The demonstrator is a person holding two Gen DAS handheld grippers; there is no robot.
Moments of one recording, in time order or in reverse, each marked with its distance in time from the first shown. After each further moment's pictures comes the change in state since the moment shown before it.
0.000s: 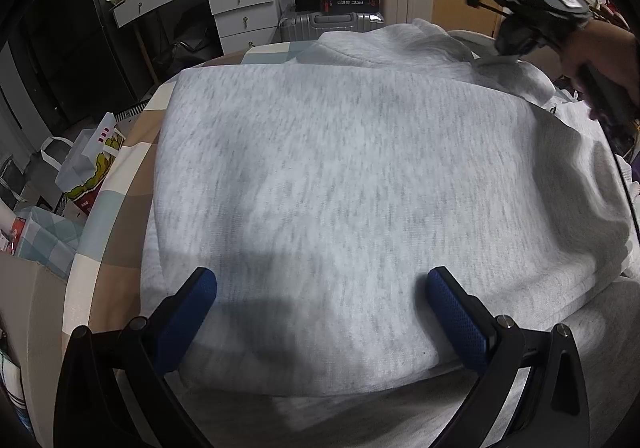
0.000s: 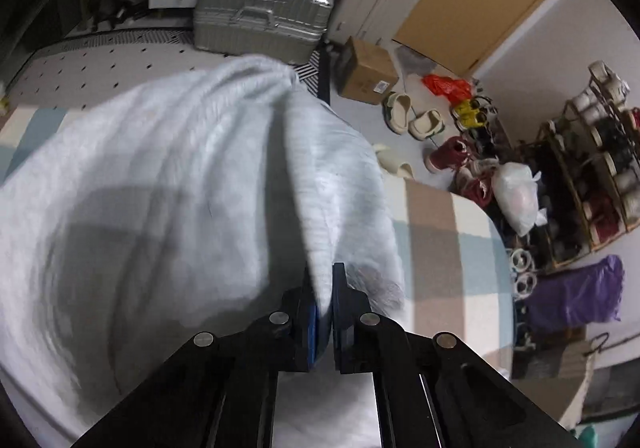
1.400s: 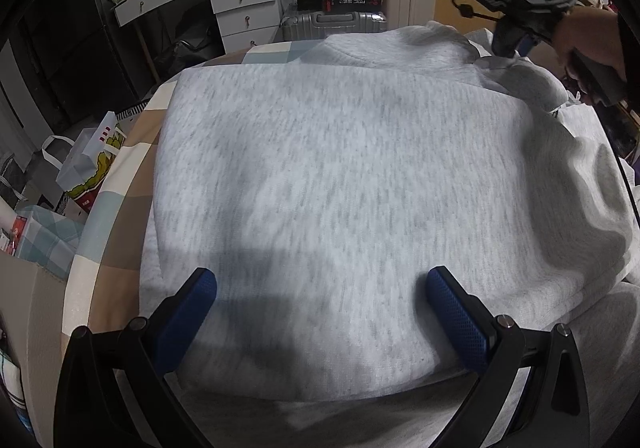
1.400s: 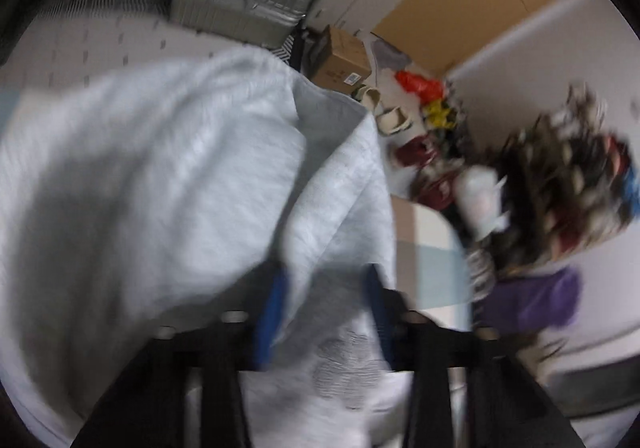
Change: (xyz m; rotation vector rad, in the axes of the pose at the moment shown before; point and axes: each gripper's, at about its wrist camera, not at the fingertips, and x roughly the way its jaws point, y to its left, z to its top) left arm 0.001 0.001 0.002 -0.005 0.002 0.008; right arm 0.012 -0.001 0.021 -0.059 0.070 -0.199
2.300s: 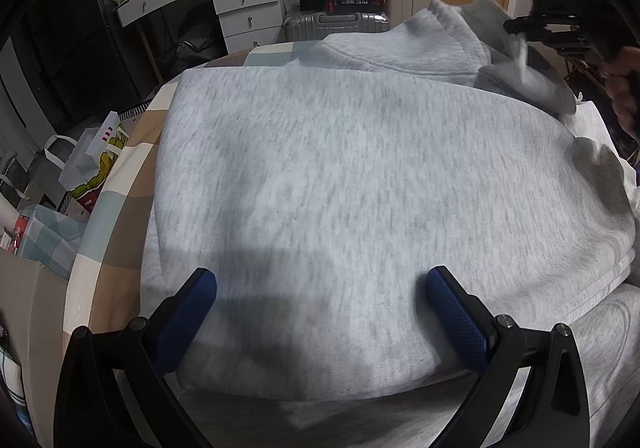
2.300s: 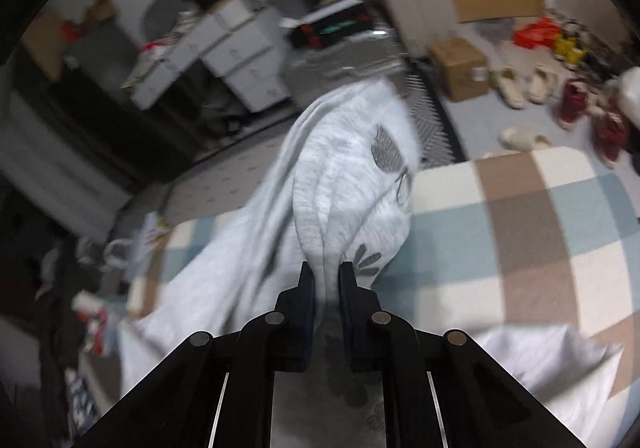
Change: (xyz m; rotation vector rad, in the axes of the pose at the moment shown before) left arm 0.000 -0.001 0.000 -0.002 -0.003 0.011; right arm -0.013 -0.103 -0.071 0.429 -0.246 1.001
